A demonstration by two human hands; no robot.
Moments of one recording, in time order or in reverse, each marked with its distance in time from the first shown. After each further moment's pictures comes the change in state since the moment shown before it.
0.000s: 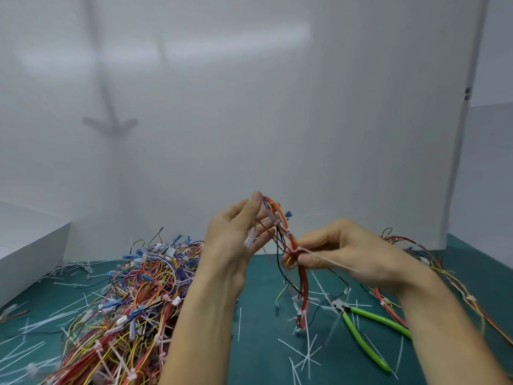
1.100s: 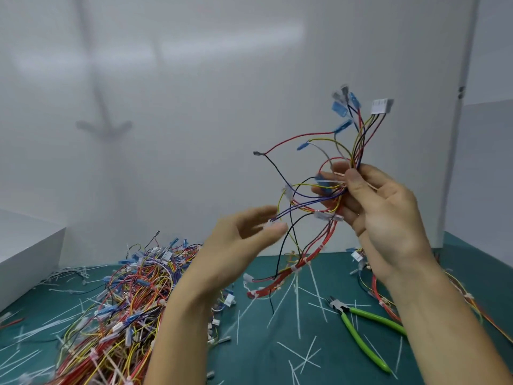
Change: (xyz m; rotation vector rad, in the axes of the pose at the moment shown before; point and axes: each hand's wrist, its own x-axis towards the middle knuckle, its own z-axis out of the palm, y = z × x) left_hand -0.009 0.011 -0.015 0.696 -0.279 0.147; right_hand 0.003 -0.024 -0.001 0.573 0.733 -0.301
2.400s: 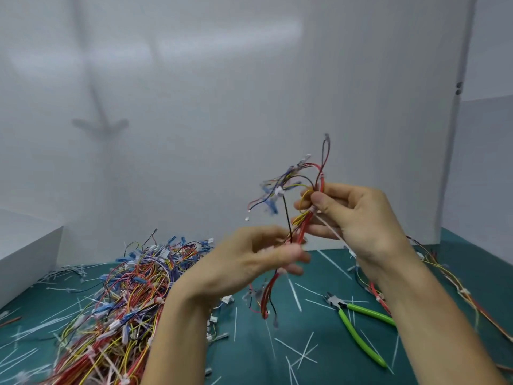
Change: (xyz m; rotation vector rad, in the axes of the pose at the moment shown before) left_hand -0.001 -0.010 0.005 -0.009 -0.381 -0.004; right_hand -0.004 0.007 0.004 -0.217 -0.087 0.148
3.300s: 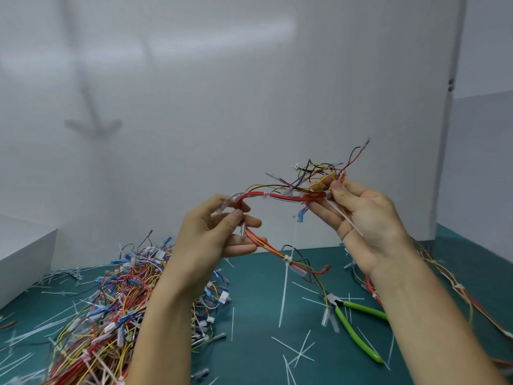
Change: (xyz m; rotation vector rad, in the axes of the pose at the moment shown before) left_hand -0.002 -0.003 -0.017 -0.255 0.539 0.130; right_hand 0.011 0.006 -0.010 0.496 0.131 0.108
